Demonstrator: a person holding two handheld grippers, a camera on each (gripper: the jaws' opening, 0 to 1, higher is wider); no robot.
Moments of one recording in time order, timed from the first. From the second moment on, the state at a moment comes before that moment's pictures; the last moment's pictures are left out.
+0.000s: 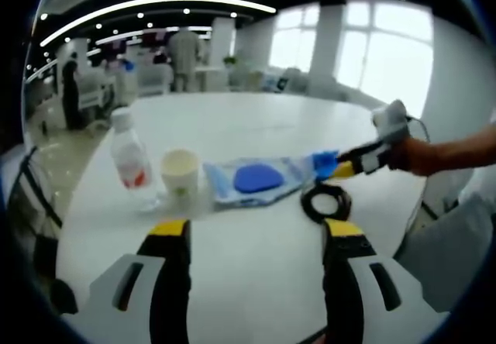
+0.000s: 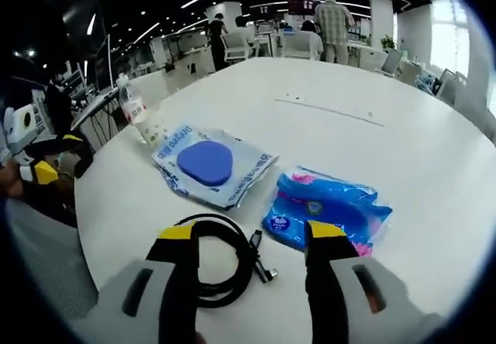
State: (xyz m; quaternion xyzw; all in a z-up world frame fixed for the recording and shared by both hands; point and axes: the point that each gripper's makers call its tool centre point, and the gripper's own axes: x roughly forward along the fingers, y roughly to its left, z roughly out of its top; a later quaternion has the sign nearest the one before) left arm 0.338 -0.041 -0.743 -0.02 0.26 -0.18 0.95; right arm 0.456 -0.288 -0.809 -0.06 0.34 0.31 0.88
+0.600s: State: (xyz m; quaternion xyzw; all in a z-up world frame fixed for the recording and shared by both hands) left arm 0.337 -0.043 -0.742 -0.02 0.26 -0.19 0.95; right arm 0.425 -0.318 -0.771 -0.04 0.29 0.30 0.91
